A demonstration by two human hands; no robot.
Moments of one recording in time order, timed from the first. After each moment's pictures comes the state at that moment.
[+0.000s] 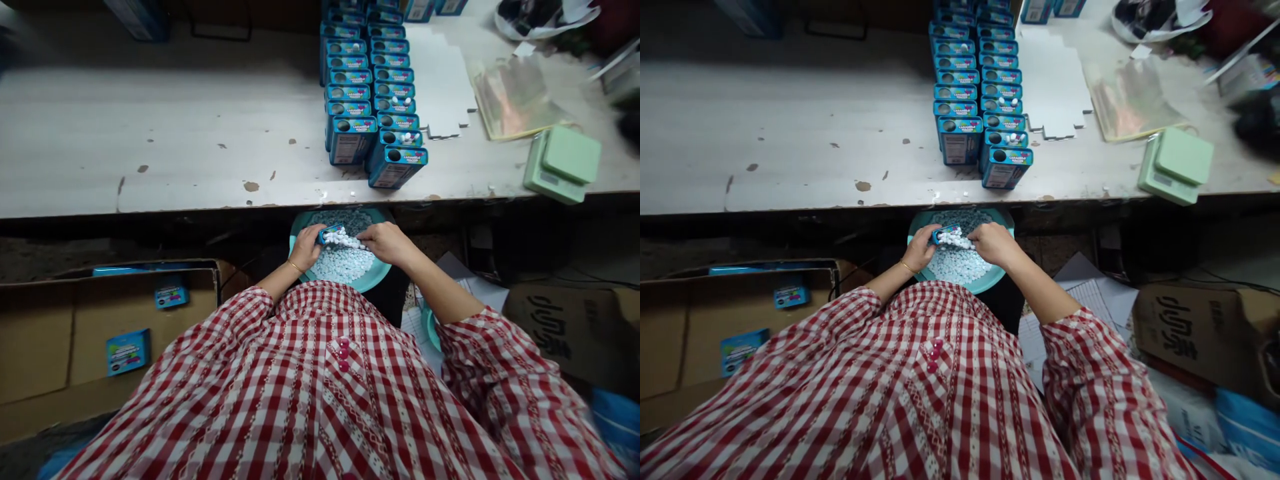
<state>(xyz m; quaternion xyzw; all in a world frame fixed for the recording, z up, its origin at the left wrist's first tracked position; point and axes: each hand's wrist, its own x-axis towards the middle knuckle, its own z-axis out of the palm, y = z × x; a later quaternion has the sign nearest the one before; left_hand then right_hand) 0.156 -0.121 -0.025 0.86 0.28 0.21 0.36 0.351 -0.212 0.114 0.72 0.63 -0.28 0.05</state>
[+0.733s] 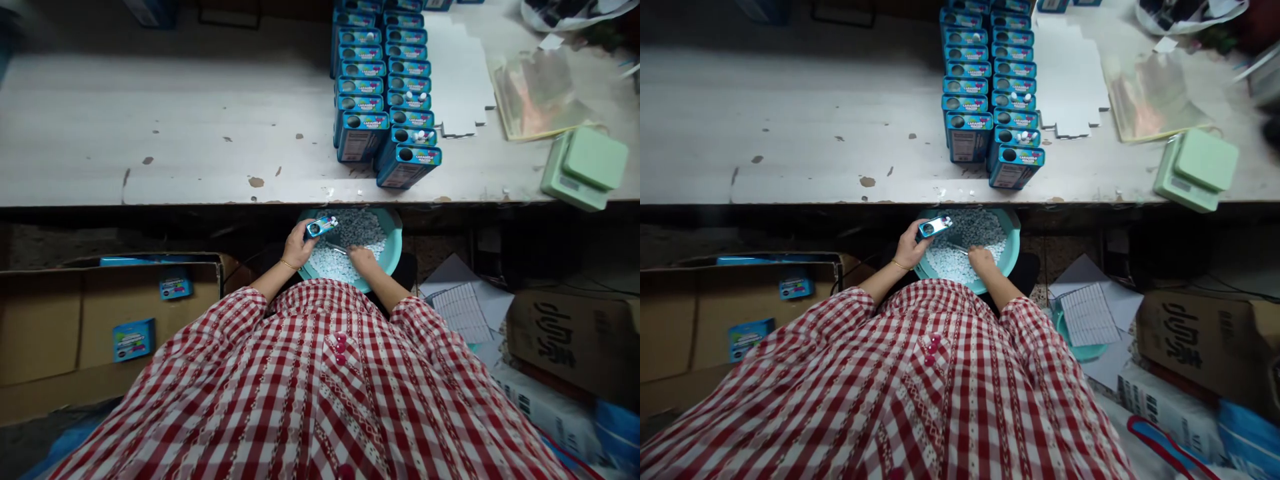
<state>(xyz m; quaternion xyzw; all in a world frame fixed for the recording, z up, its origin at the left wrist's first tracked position) 0.138 -0.111 -0.025 0.79 0.37 0.27 0.41 0.316 -0.230 -0.033 0.74 0.59 -0.31 0.09</state>
